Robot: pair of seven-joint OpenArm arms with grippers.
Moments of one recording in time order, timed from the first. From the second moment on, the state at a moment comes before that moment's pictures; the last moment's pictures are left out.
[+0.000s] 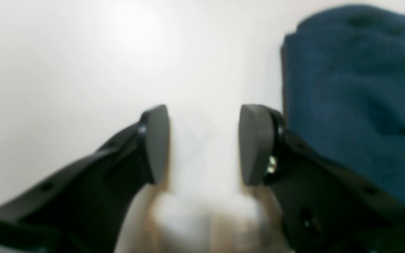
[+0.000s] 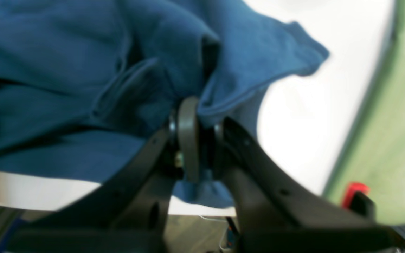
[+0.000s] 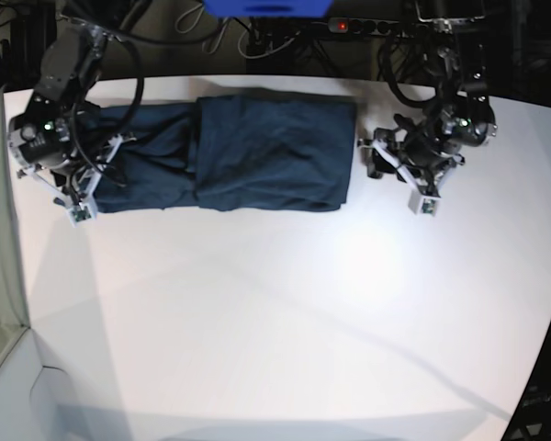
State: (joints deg) left arm 9.8 -4.6 -12.1 93.6 -16.7 -21.8 51.7; right arm -4.9 -2.3 27.0 110.7 -4.3 40.1 -73.9
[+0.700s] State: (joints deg) left arm 9.6 -2.8 -12.0 93.5 -16.9 -21.8 51.5; right arm -6.6 -2.8 17.4 110.3 -4.5 40.1 -73.7
